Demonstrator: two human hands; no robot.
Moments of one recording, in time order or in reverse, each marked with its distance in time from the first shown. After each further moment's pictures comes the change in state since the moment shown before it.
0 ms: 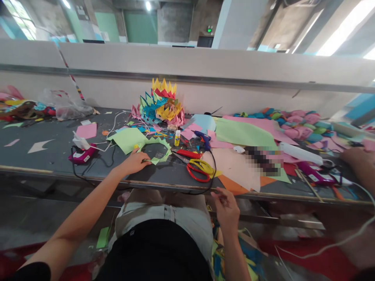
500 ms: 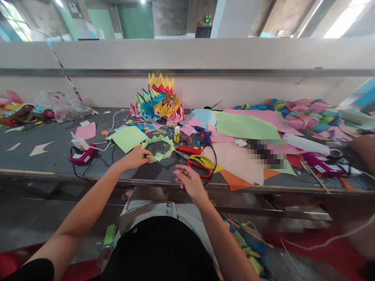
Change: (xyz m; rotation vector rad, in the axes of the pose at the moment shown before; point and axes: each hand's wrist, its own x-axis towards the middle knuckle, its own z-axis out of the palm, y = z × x) left_hand 0.005 0.012 -0.020 -0.144 -0.020 0.019; right_hand 0.000 -0.094 0.083 0.427 -0.638 0.370
